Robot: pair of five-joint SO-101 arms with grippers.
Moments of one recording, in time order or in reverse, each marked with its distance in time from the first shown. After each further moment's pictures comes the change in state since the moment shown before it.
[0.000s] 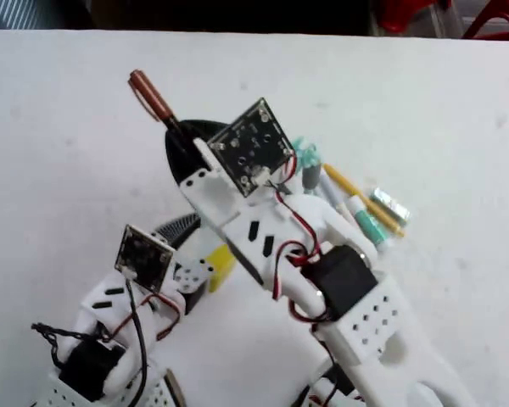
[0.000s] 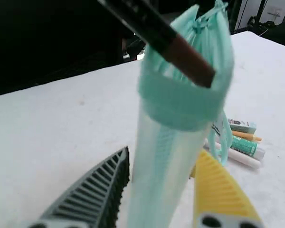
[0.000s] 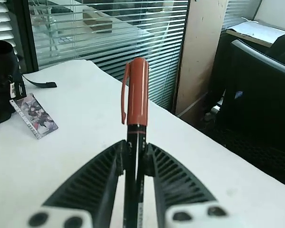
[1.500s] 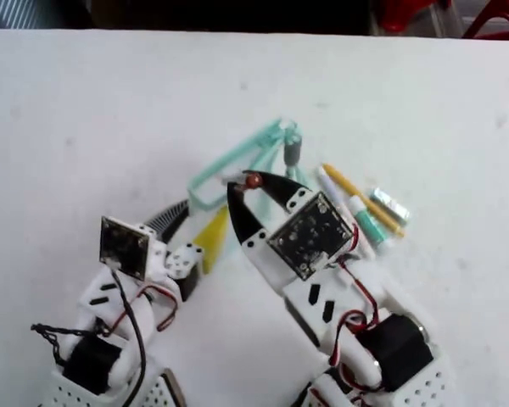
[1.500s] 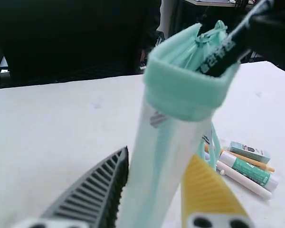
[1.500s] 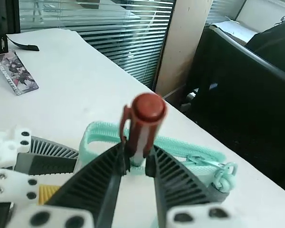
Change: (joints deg) left arm -5.5 0.0 2.5 -5.7 6.2; right arm 5.1 -24.7 17.3 9.4 9.1
